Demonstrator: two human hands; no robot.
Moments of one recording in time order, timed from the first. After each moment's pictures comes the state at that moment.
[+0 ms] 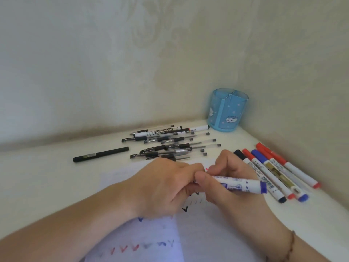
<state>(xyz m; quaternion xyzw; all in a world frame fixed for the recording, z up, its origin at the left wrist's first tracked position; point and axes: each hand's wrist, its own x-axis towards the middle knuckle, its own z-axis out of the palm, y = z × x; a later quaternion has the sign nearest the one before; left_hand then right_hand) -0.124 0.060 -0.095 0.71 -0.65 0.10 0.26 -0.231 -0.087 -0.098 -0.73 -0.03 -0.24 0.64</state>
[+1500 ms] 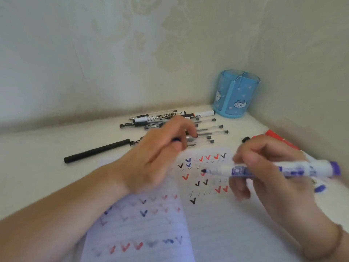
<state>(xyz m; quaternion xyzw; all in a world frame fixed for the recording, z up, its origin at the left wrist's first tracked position) -0.098 0.071 -0.103 0.67 -0.56 -0.03 0.49 -0.236 -0.100 -0.088 -0.73 -0.05 -0.25 0.63</state>
